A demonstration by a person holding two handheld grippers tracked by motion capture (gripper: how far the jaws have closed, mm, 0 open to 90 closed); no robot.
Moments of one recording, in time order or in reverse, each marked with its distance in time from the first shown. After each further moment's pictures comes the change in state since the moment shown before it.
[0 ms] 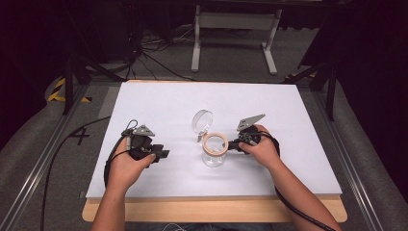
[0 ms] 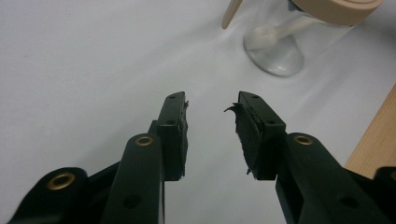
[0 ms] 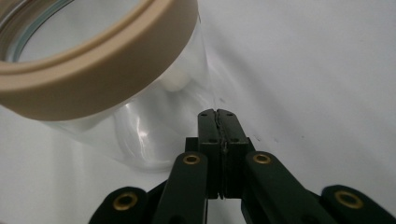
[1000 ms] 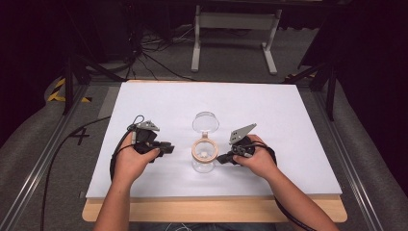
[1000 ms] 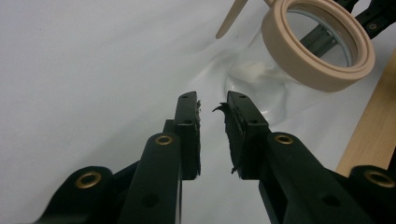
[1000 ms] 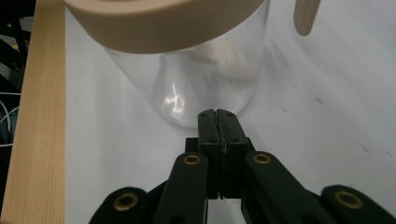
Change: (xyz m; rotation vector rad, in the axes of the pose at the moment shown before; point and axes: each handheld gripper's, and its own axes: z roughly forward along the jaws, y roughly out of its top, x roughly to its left) left arm 0.006 0.012 0.011 -0.016 -0.078 -0.011; right arm 0.044 0.004 0.009 0.071 0.091 -0.089
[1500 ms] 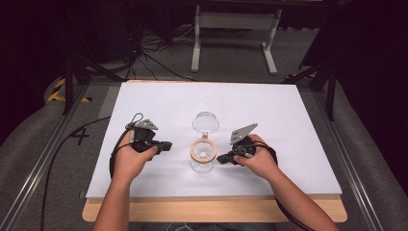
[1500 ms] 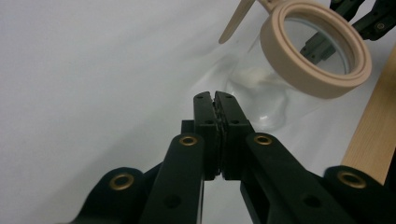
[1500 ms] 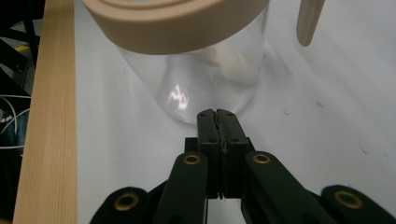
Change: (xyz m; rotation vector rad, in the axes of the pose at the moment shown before) left arm 0.005 0.003 -0.004 -0.029 -0.020 0.011; right arm 0.005 0.002 -0.008 -0.016 -0.001 0.000
